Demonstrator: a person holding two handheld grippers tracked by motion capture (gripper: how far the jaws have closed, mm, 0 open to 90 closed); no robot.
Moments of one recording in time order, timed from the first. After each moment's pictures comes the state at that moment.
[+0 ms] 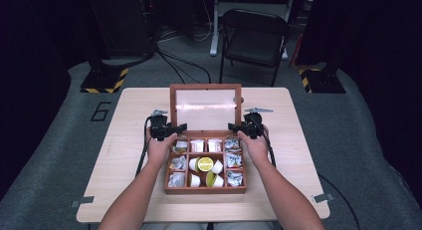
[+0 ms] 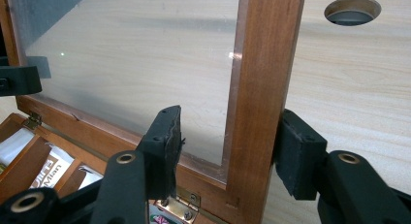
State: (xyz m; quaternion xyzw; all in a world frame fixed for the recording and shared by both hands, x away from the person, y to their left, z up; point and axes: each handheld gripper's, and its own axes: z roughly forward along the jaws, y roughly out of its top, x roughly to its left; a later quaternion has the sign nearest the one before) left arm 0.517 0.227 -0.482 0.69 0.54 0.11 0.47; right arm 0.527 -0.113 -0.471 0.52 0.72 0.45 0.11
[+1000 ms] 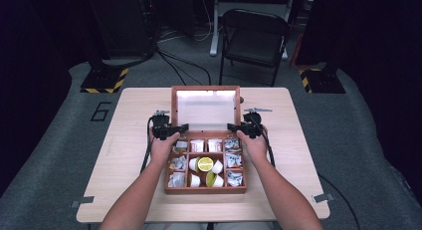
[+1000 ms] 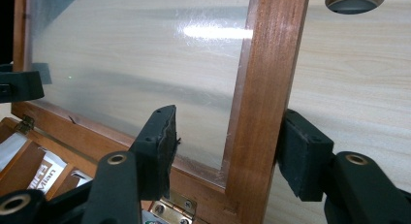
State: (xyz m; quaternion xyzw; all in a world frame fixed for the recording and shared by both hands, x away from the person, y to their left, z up) left arm 0.521 0.220 -0.486 0.68 0.57 0.11 0.45; right arm 0.533 -0.113 -0.477 0.53 0.72 0.44 0.10
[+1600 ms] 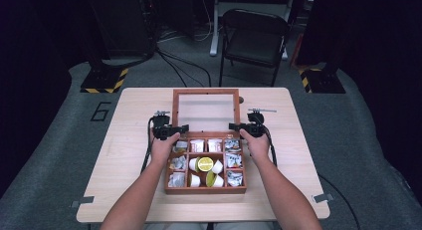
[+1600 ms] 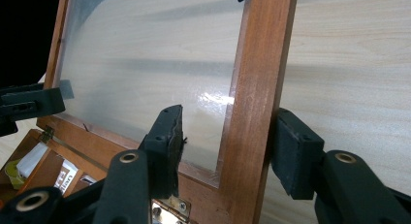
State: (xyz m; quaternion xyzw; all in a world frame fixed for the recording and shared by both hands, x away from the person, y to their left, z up) left arm 0.524 0.220 -0.490 0.68 0.58 0.10 0.44; right arm 0.540 -0.125 -0.486 0.55 0.69 0.47 0.04
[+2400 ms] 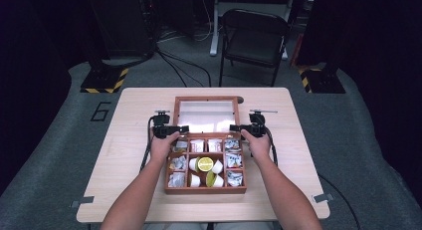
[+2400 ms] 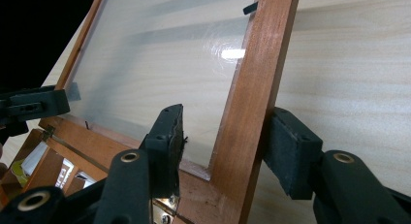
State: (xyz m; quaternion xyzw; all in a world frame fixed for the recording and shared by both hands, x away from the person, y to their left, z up) left arm 0.534 0.224 -0.495 0.69 0.59 0.06 0.42; right arm 0.545 -0.131 -0.495 0.57 0.68 0.46 0.00
